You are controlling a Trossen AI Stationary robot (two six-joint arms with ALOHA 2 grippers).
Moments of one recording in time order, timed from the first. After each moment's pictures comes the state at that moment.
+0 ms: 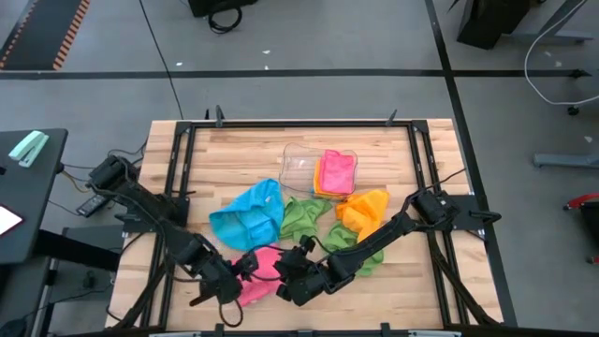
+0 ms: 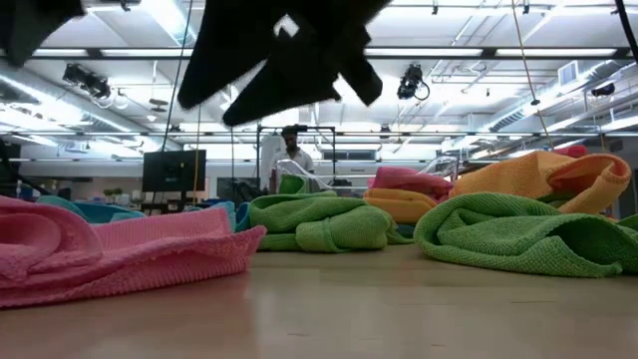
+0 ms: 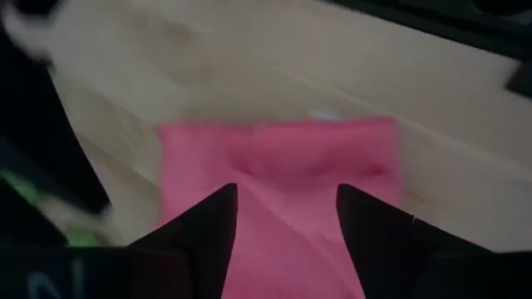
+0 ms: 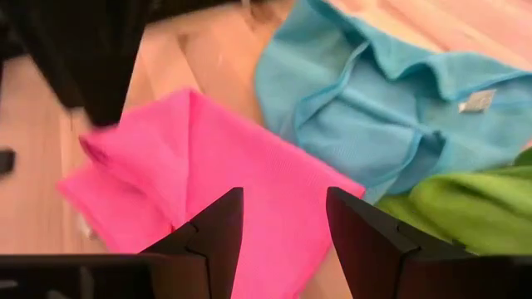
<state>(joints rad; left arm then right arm) -0.75 1.51 0.98 -0.48 -0.14 0.42 0.51 2.21 1.66 -0.29 0.71 0.71</state>
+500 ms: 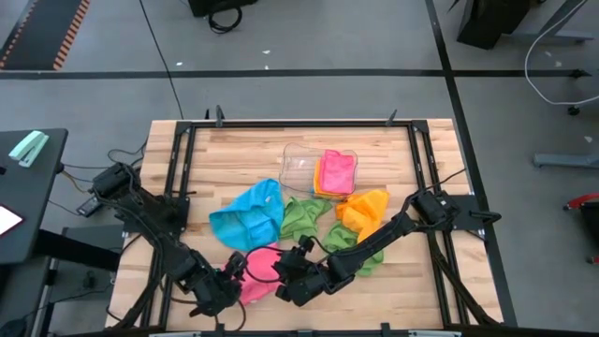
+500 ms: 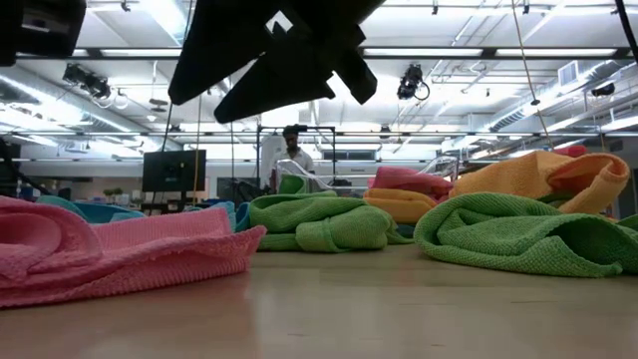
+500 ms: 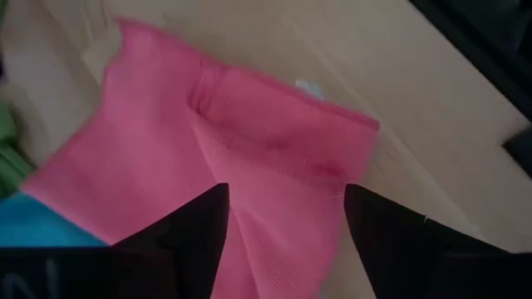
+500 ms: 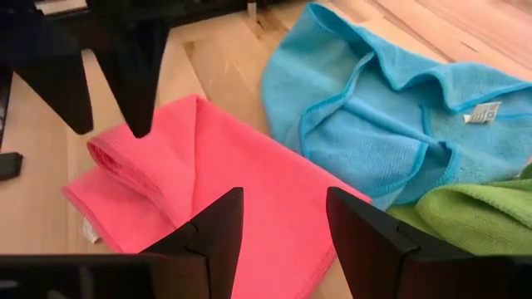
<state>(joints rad) -0.86 1.59 0.98 -0.53 -0.28 -0.11 0.51 2.21 1.66 -0.26 0.72 0.68</state>
